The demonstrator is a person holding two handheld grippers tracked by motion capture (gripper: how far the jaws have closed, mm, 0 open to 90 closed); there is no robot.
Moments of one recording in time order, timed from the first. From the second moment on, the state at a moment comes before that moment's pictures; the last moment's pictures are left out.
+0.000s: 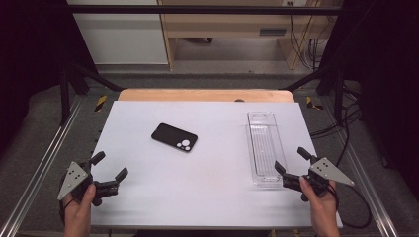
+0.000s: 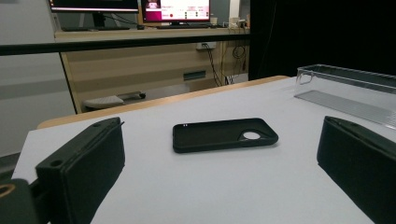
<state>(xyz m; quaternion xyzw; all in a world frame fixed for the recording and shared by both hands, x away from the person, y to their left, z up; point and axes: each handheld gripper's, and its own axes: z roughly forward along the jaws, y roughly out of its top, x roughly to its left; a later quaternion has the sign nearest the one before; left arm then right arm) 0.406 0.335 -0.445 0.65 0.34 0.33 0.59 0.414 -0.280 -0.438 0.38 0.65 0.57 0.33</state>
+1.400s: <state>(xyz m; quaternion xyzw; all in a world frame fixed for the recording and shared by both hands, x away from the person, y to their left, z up) 0.403 0.331 -0.447 0.67 0.35 0.33 0.57 0.413 -0.243 -0.404 0.39 0.65 0.58 0.29</state>
